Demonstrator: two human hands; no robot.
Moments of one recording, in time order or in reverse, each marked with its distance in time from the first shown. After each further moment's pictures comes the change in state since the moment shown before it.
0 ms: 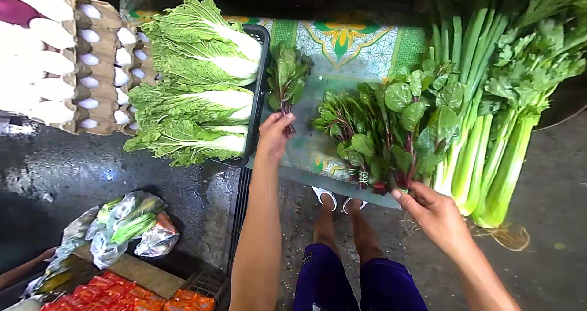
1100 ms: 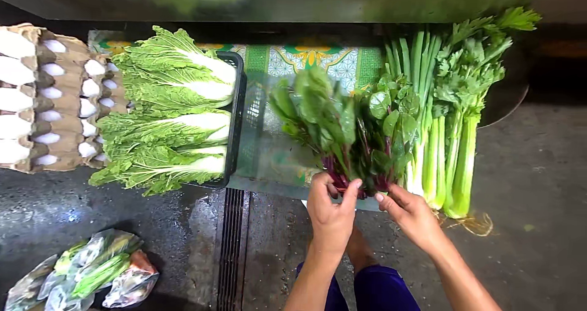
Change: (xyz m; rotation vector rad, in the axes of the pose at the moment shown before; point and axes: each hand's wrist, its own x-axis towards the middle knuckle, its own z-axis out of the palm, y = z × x) left_hand -0.173 -0.048 0.123 0.263 0.121 0.781; right_hand -0.004 0.005 -0.004 0.055 -0.002 0.016
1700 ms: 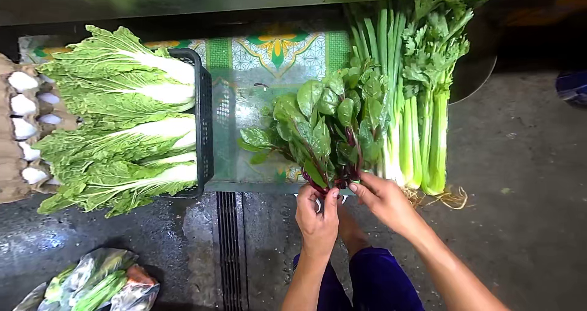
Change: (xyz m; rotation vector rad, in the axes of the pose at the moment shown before) left_hand -0.050 -0.031 0.008 -0.142 -0.064 0.012; right_hand 0.001 -0.008 0.000 0.001 -0.096 -0.017
